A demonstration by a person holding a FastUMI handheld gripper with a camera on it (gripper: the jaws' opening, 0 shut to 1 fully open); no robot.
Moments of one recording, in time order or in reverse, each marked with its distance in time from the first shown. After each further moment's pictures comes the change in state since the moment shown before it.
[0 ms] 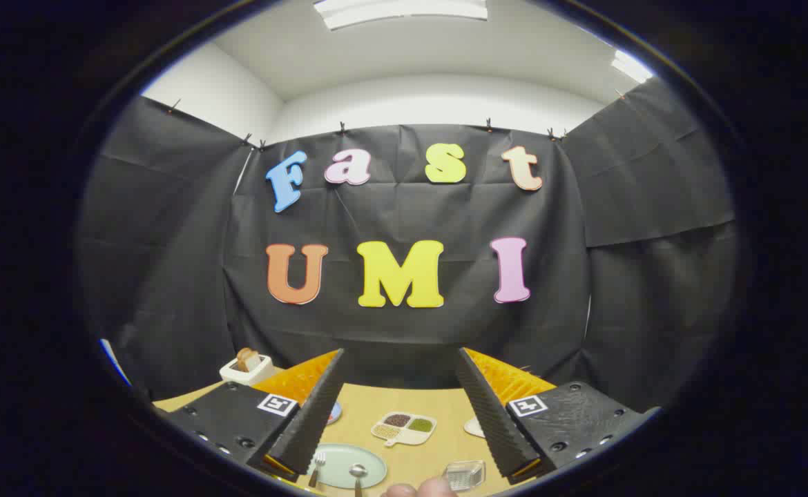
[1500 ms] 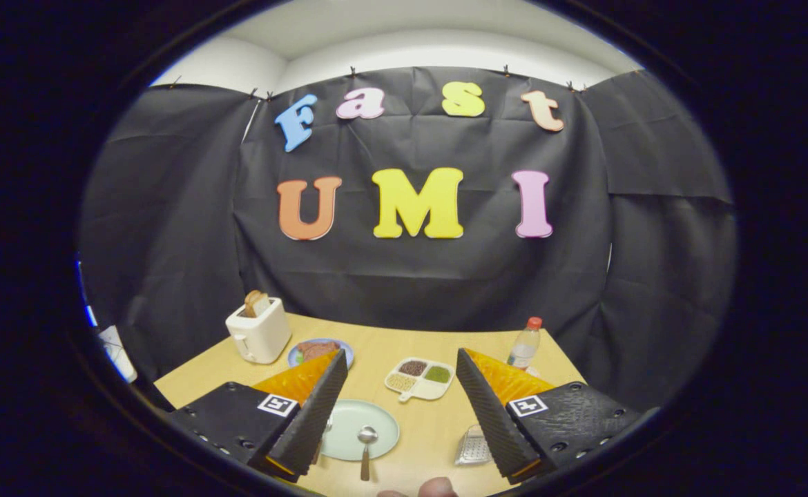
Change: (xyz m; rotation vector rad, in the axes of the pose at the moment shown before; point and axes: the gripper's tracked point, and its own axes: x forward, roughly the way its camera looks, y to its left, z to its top) arm 0.010 0.028 -0.132 -0.032 0.319 0.073
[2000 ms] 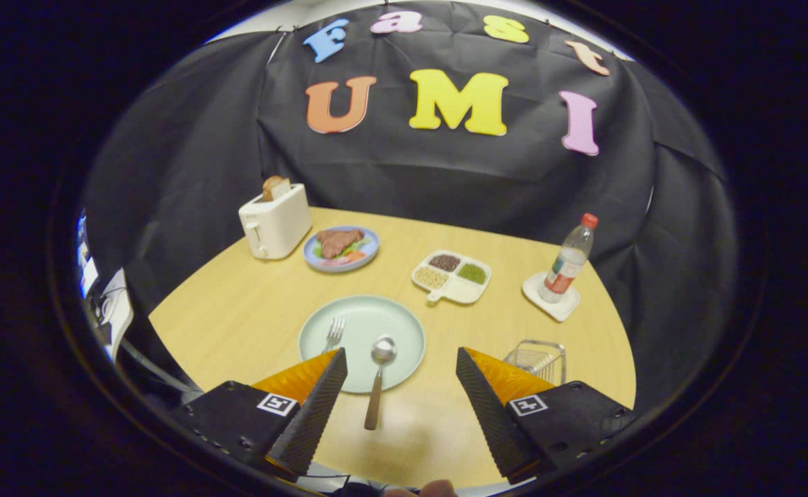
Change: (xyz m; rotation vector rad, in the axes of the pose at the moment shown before) arm 0.019 0.035 -0.163 -0.090 0.427 0.103
